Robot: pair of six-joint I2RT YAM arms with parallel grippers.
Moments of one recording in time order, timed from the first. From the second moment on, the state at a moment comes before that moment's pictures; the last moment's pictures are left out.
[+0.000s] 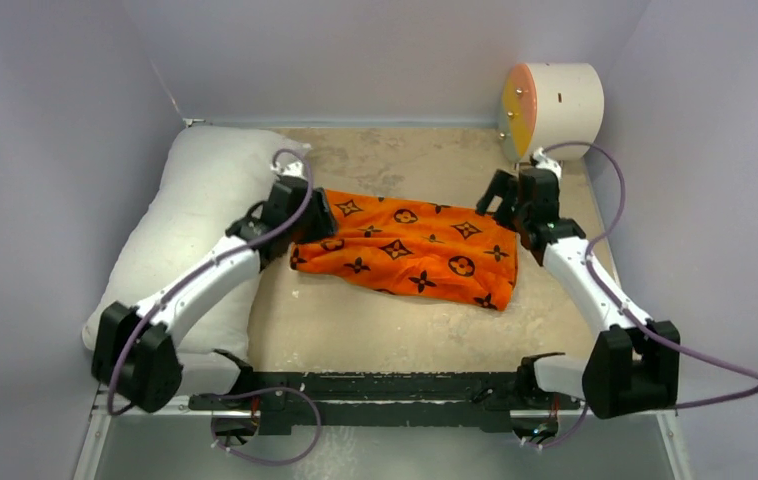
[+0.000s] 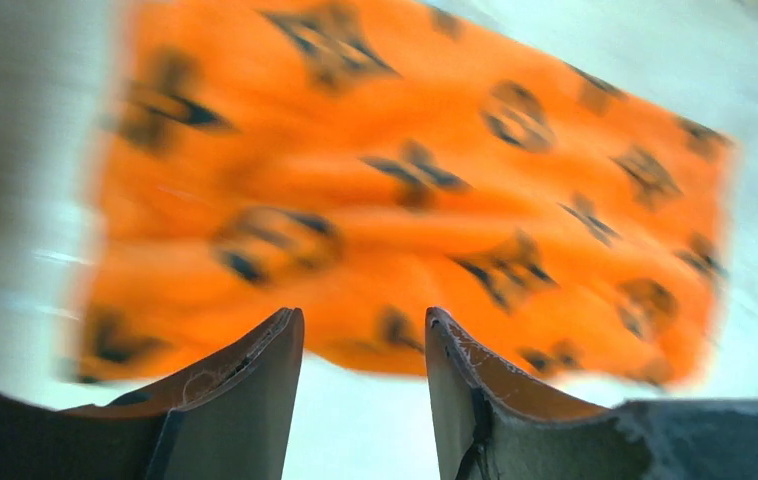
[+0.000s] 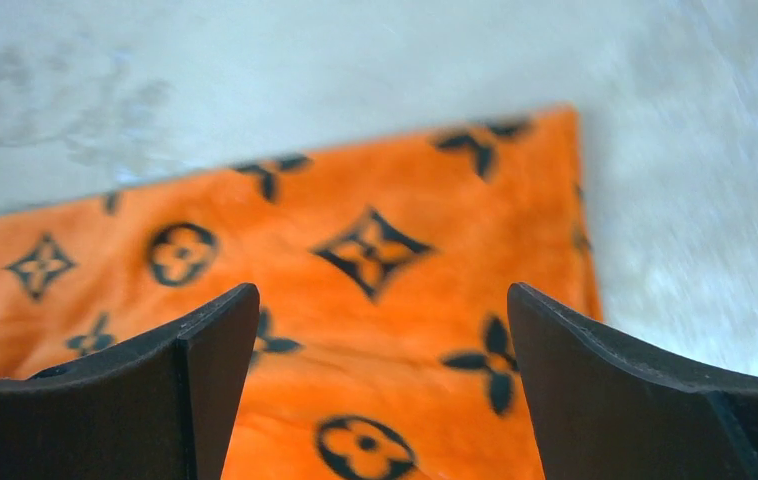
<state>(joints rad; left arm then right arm) -0.42 1.36 1.01 -0.41 -0.10 -0.60 0.12 1.22 0.84 -0.31 0.15 0.54</state>
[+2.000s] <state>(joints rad) -1.22 1.82 0.51 0.74 -1.01 -1.87 0.34 2.39 2.00 -0.71 -0.58 -0.44</state>
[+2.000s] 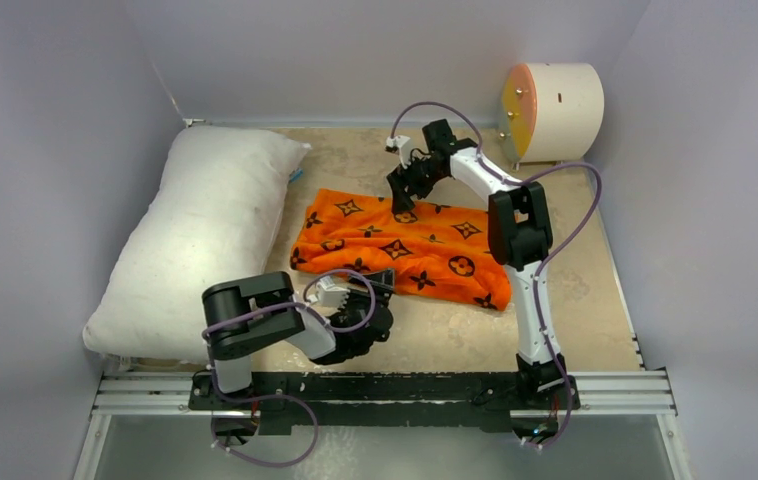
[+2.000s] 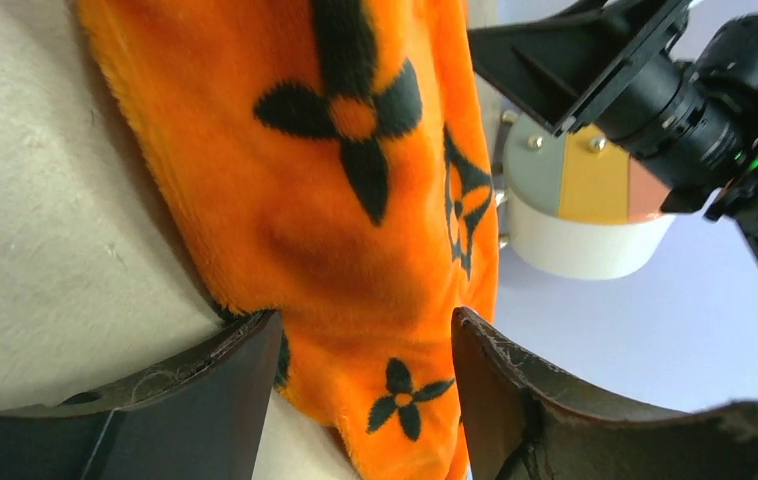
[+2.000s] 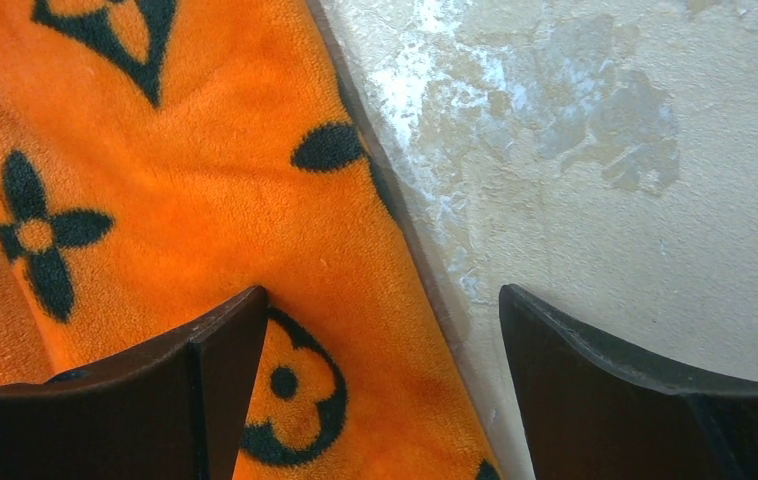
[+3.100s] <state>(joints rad) -0.57 1.64 0.61 1.14 -0.38 -1.26 0.29 2.12 1.94 -0.70 -0.78 -0.28</state>
